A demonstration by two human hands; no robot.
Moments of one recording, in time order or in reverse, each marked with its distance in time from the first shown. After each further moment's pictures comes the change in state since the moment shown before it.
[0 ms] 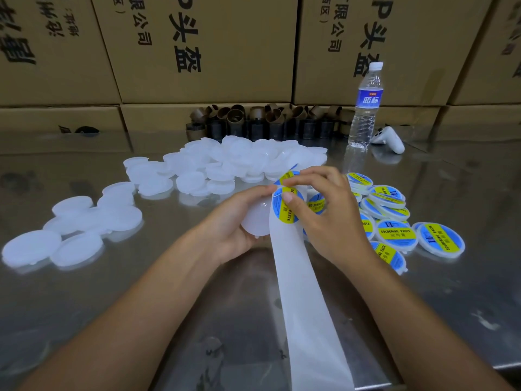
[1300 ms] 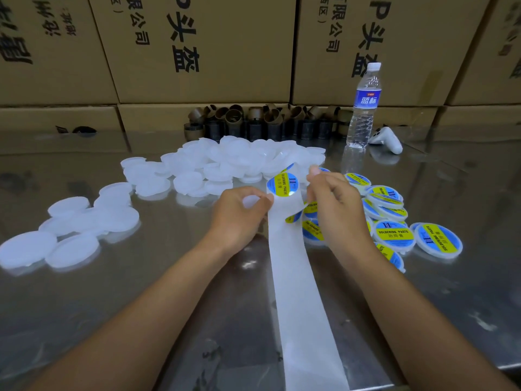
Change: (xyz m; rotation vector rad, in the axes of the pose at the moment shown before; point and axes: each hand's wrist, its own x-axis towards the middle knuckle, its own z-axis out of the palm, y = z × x) left_hand 0.015 -0.015 -0.003 0.689 0.471 0.414; right_hand 0.006 -0.002 -0.001 0.270 0.133 0.264
